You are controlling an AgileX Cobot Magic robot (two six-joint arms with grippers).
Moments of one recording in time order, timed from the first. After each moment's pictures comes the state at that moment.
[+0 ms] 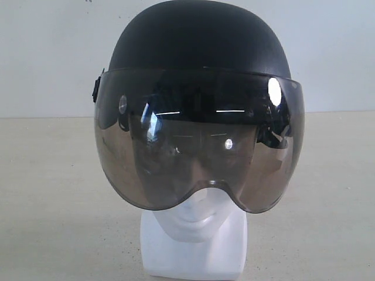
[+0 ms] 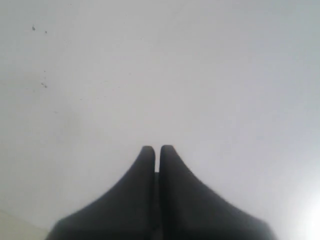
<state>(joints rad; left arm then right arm) 0.15 0.01 -0.24 1.19 -0.26 -2.08 0.02 0.01 0.00 0.00 0.34 -0.02</state>
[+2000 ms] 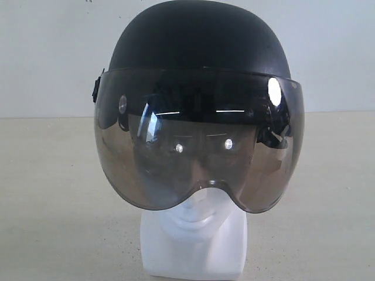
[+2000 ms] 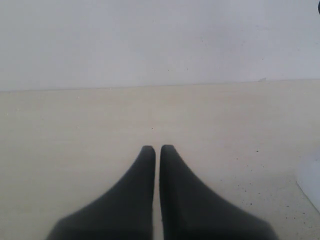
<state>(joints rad) 0.06 0.00 0.00 0.01 0.23 0.00 0.02 0.01 0.00 0.00 0.34 -0.02</state>
